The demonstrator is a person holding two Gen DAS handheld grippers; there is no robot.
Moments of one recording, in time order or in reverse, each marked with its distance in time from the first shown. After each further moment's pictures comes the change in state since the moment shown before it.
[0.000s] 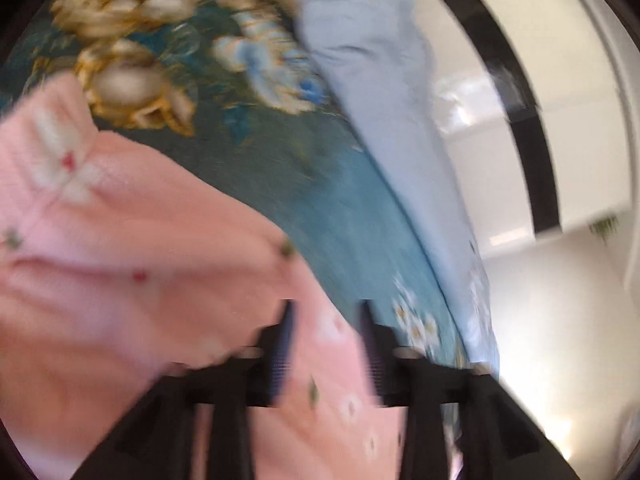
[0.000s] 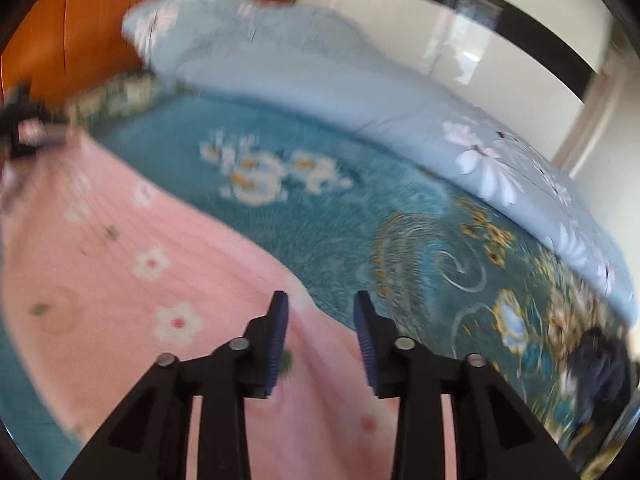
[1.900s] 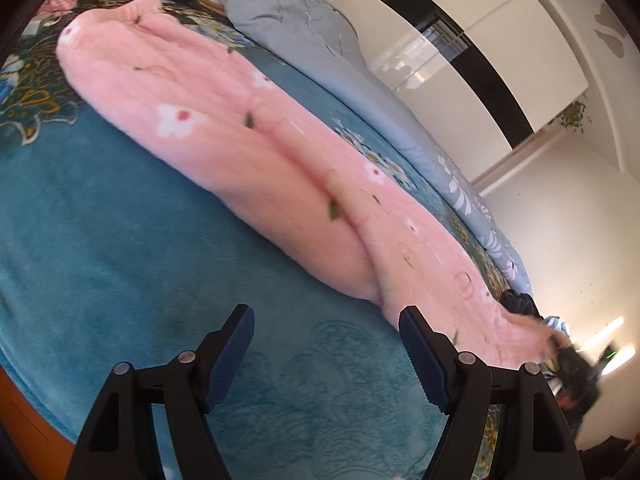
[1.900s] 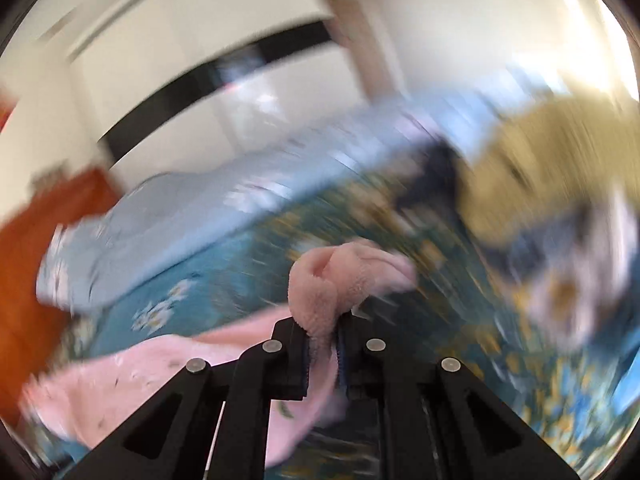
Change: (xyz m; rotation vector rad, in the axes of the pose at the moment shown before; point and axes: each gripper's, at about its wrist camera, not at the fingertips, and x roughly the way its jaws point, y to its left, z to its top) left arm -0.052 -0.043 -0.286 0.211 -0.041 0.058; right arm -0.171 -0.108 -0.113 0.679 -0.328 -0.197
